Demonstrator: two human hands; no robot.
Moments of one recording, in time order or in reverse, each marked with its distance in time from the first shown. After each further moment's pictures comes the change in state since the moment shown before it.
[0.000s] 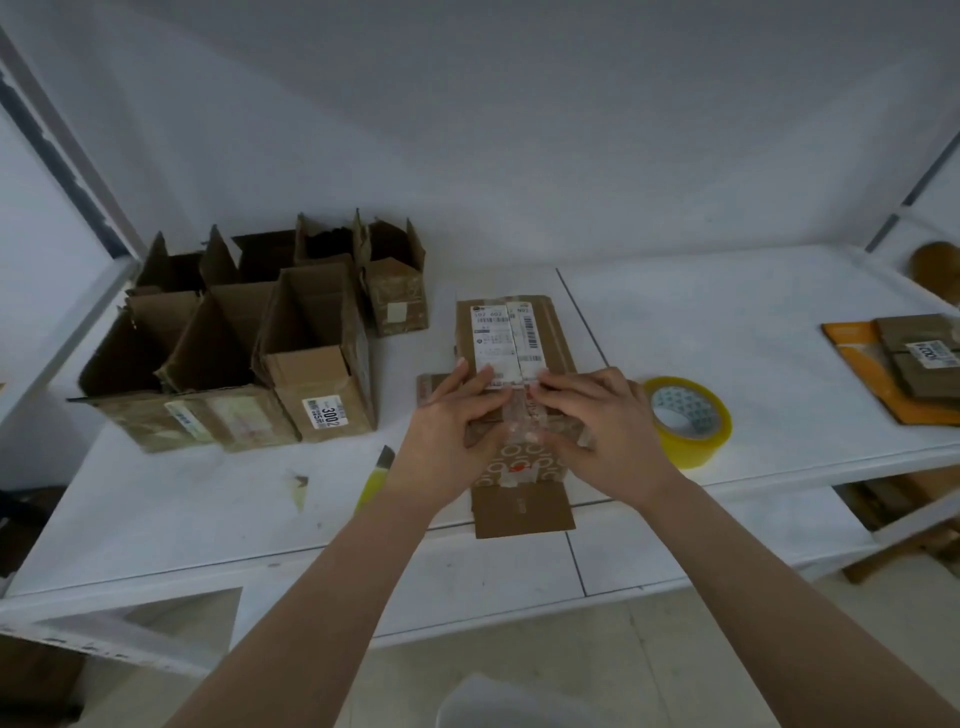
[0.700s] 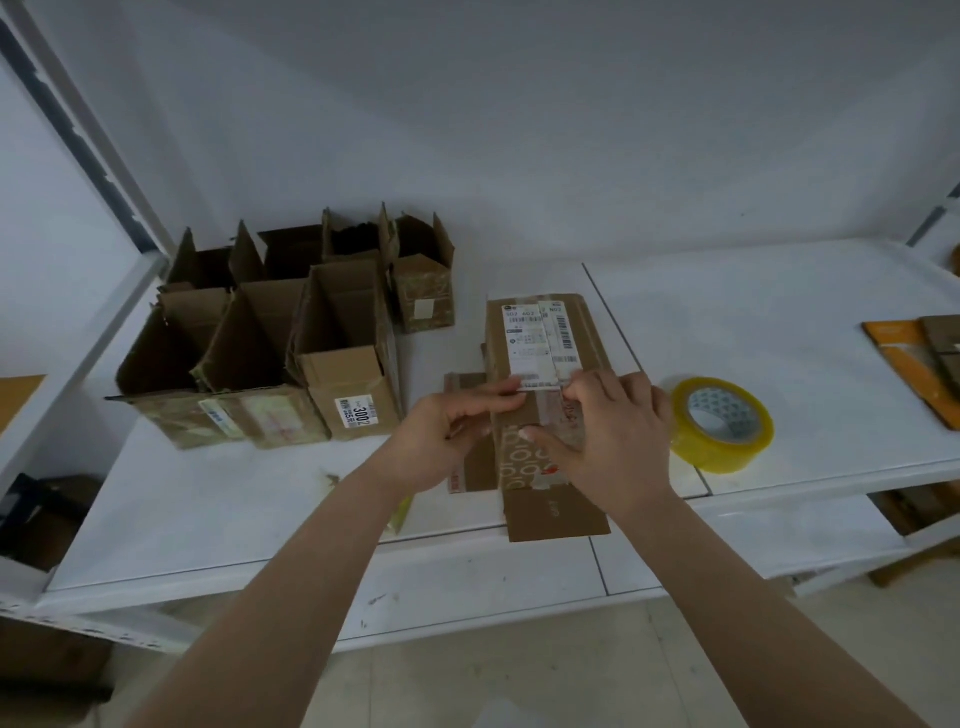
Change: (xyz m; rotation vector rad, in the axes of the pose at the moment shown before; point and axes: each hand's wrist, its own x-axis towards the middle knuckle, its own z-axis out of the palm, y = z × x) left_hand 0.004 -0.040 -0.034 -0.442 -0.273 -0.047; right_hand 0.010 -0.043 0.022 -0.272 0.098 0.218
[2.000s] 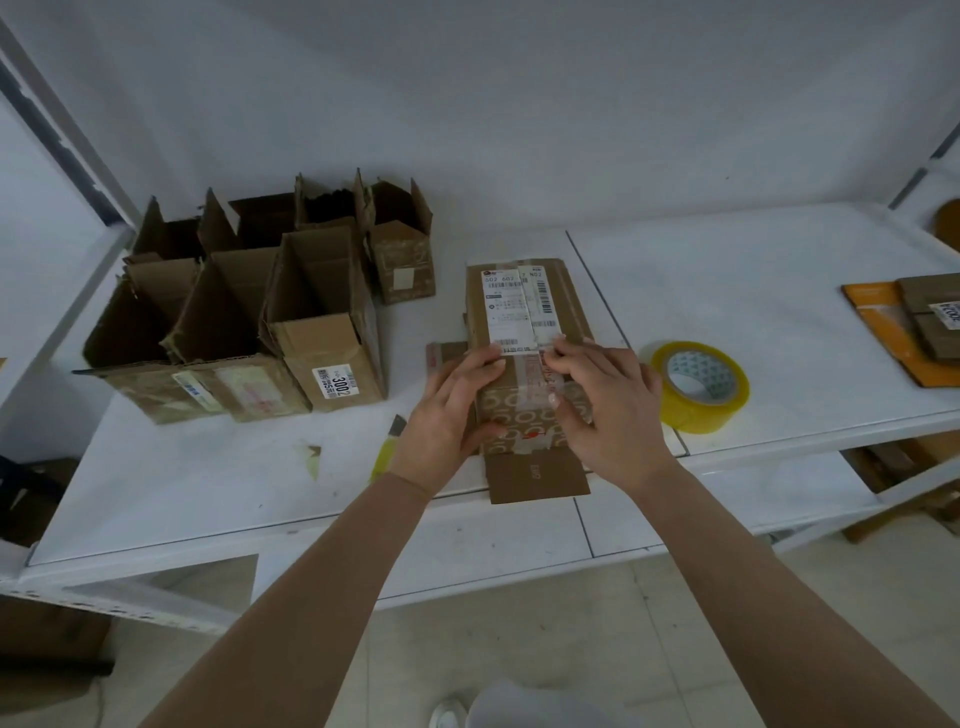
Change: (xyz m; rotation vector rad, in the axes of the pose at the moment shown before) left_hand -0.006 -0.030 0.045 0.532 0.255 0.318; right_hand -0.014 0.023 -0.003 0.252 -0.072 -0.024
